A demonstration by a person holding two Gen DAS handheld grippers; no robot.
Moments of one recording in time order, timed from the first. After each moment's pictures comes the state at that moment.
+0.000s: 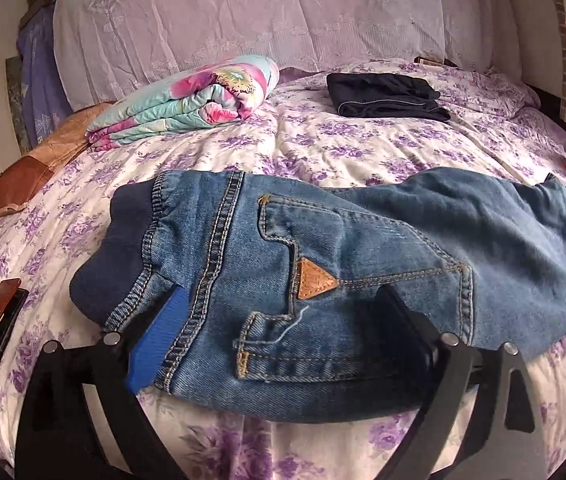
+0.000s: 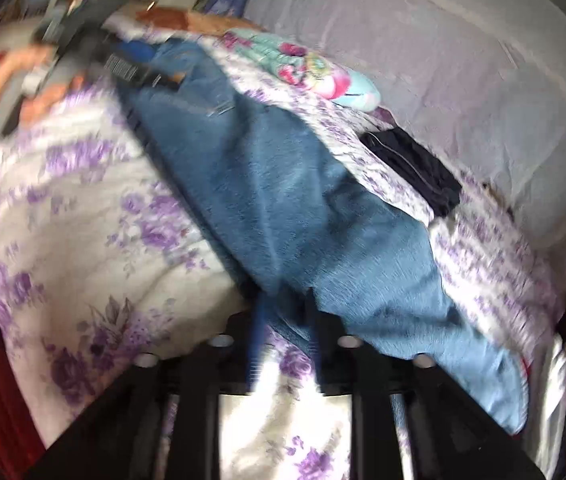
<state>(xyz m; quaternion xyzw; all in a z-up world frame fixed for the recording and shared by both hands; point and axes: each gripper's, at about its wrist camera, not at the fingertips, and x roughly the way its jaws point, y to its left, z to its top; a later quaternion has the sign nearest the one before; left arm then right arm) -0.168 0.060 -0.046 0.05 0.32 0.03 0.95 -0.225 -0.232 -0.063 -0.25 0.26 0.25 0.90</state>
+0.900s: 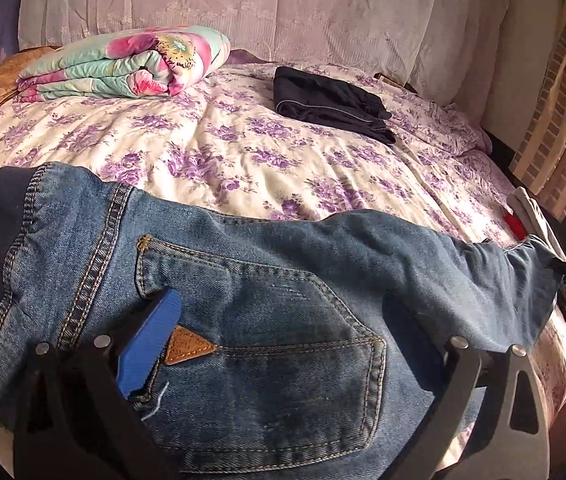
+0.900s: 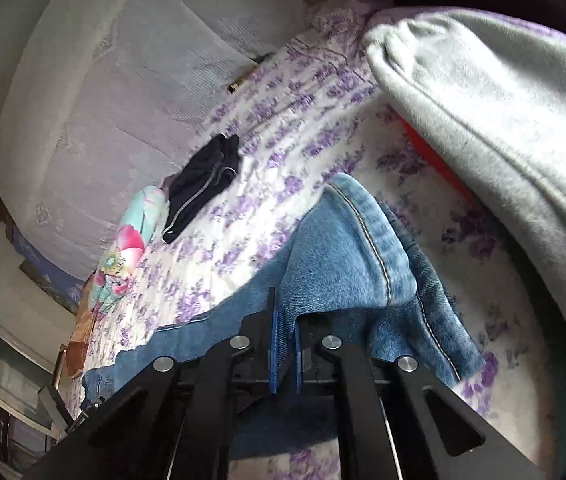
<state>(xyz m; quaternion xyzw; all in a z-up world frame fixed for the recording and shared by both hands) -0.119 0.040 -0.041 -0.09 0.34 -0.11 0.93 -0.171 -0.478 -0.043 0.33 0.27 0.07 0.90</state>
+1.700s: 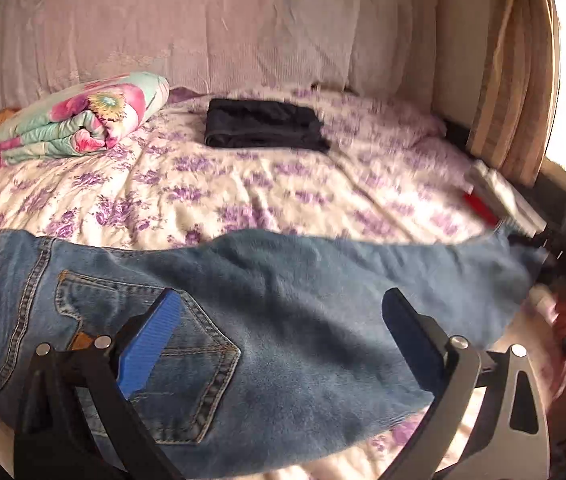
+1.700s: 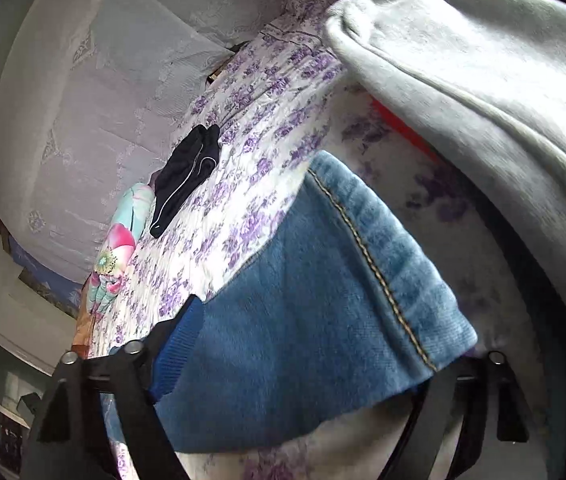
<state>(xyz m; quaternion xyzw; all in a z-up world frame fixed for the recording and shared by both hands) -0.141 -0.049 -0.027 0.02 0.32 -0.14 0.94 -0.149 -0.489 -0.074 0.36 0.30 0.06 0.88</state>
